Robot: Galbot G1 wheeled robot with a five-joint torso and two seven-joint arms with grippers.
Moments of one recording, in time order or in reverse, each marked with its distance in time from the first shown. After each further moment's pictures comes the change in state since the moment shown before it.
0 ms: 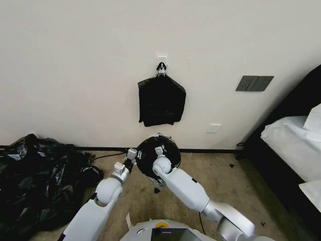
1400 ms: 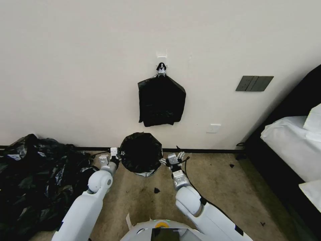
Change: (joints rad) left arm -0.079 -0.040 -0.146 0.178 -0.479 0.275 -0.238; right arm -0.488 -0.295 0.165 0.549 -0.483 0.376 -0.313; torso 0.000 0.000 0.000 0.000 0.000
